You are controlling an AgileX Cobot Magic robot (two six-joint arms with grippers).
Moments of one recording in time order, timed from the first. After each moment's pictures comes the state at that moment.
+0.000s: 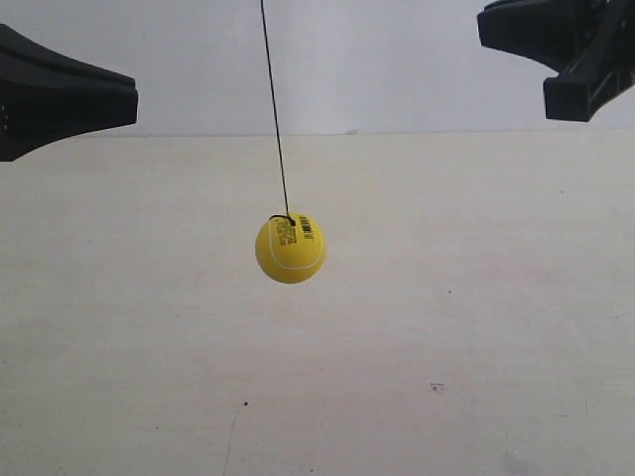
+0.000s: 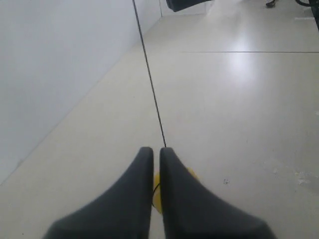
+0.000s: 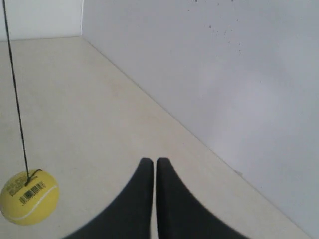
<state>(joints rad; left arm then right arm) 0.02 1.17 -0.82 1.75 -1.11 -1.20 0.09 1.15 -0.88 -1.70 -0.74 1.31</state>
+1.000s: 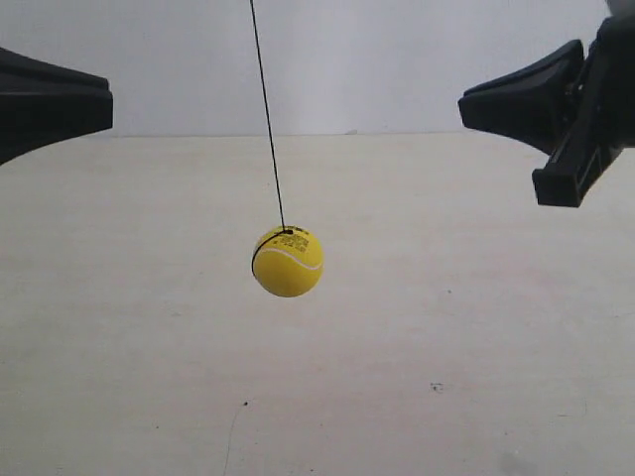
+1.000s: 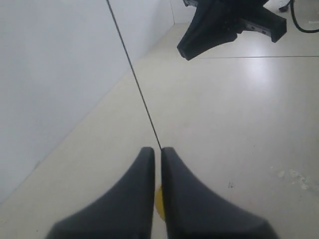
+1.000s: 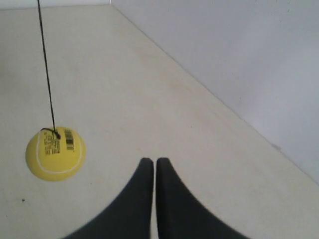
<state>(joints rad) 0.02 1.03 -0.73 1.73 -1.06 -1.23 0.09 1.19 -0.79 -1.75 -0.80 1.25</state>
